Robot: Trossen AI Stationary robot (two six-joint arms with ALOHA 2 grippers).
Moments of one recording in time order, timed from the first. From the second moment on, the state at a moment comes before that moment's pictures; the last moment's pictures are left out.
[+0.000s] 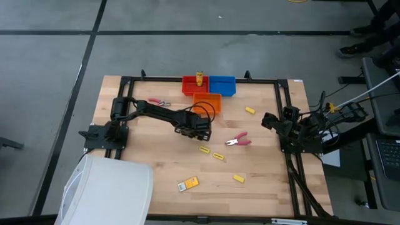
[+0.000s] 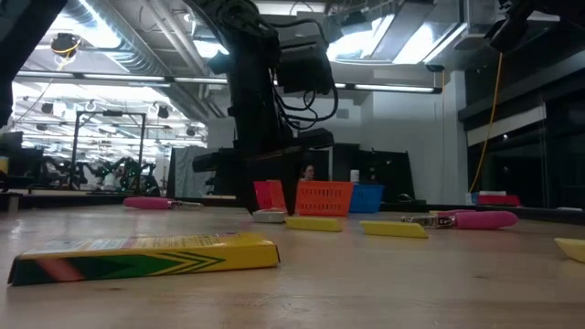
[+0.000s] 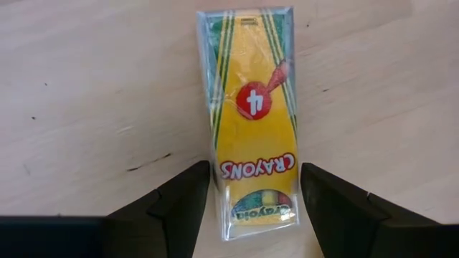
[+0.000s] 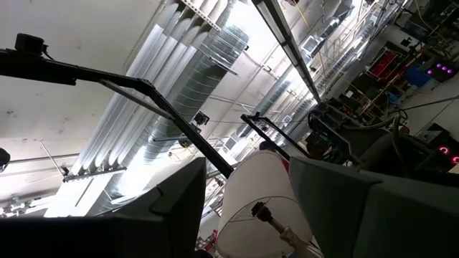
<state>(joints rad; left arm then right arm) 0.05 2.03 1.35 -0.66 -0.08 -1.24 0.38 0.37 0.12 0.84 0.27 0.78</state>
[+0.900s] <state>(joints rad) -0.03 1.79 1.38 -0.58 -0.41 -1.26 0.38 0.37 0.12 0.85 0.28 0.78</state>
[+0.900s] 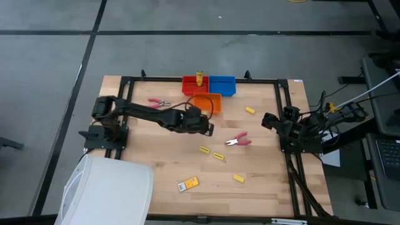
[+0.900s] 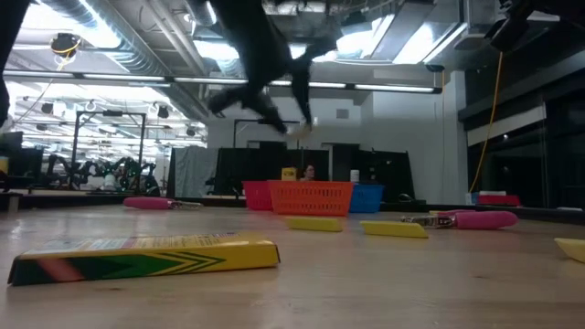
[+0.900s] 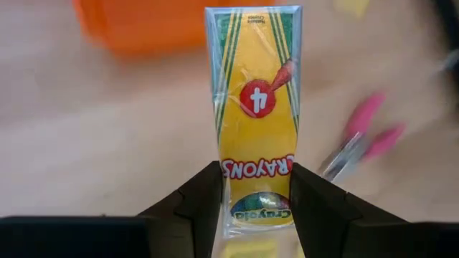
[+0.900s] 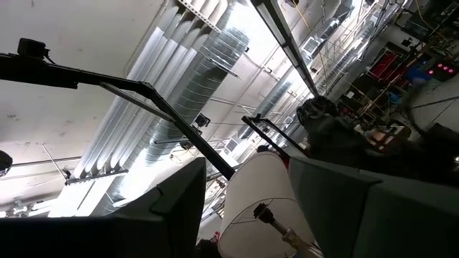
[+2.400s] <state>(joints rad) 0.51 2.02 1.38 -0.12 -0.35 -0.84 0.43 0.37 0.12 0.85 0.40 0.72</state>
